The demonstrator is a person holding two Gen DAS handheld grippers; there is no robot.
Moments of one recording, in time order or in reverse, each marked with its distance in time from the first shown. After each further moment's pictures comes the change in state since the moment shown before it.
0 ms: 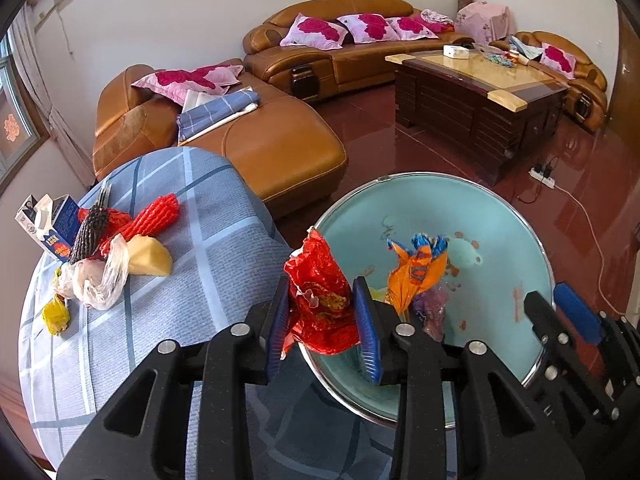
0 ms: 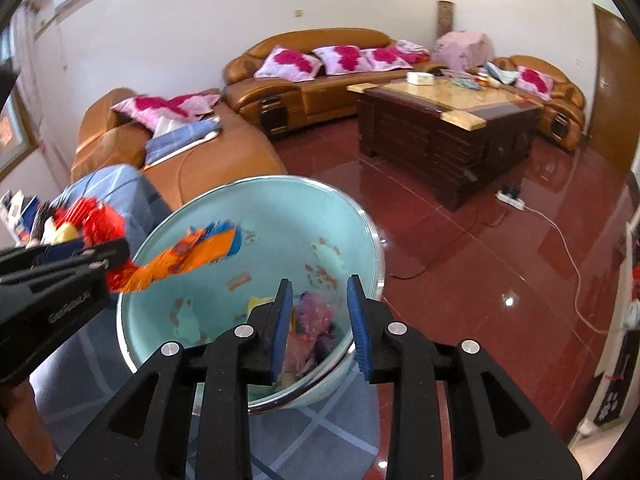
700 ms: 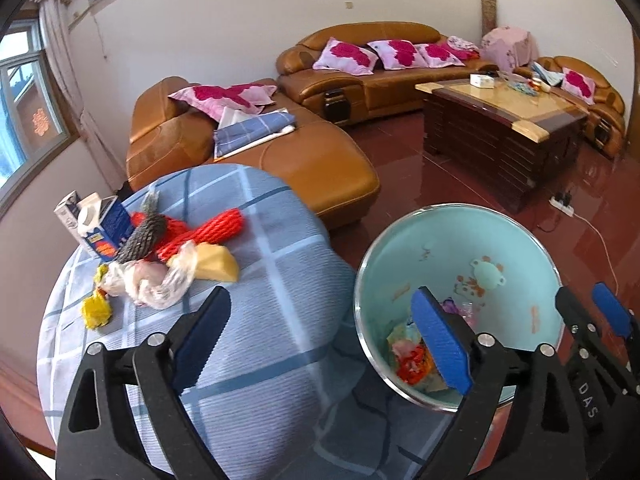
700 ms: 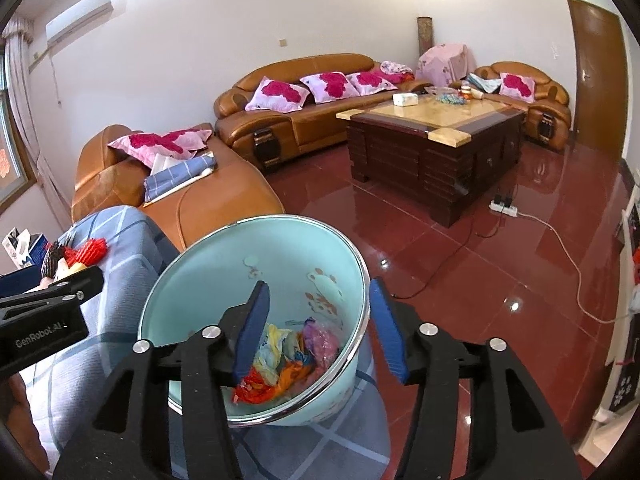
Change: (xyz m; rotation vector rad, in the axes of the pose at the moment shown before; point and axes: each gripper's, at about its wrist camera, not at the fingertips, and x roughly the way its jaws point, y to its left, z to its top) left arm -0.040 0.039 -0.005 -0.069 -0.089 0.095; right arm -0.028 -0.002 0.003 0.054 -0.107 0.001
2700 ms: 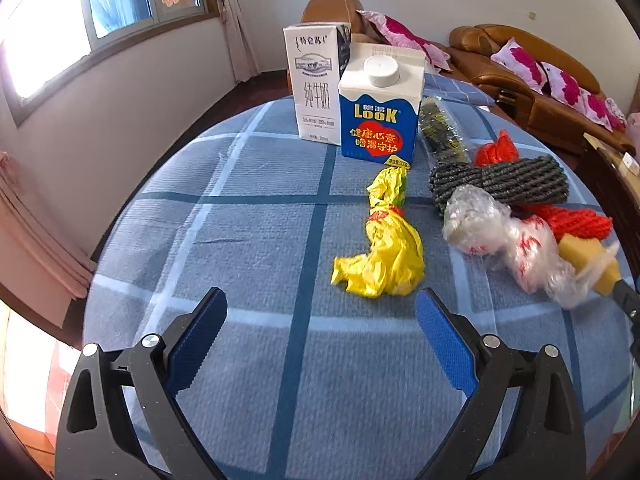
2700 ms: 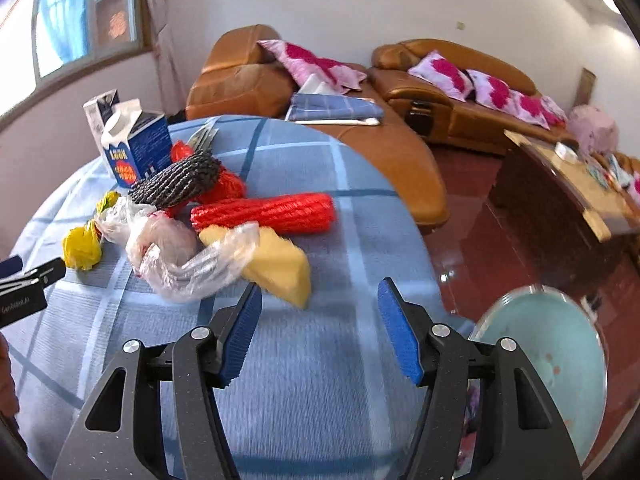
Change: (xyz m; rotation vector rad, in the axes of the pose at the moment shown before) left arm 0.065 0.314 -0.080 -0.460 0.185 0.275; right arm 0.081 0.270 0.006 -0.503 0.179 0.311
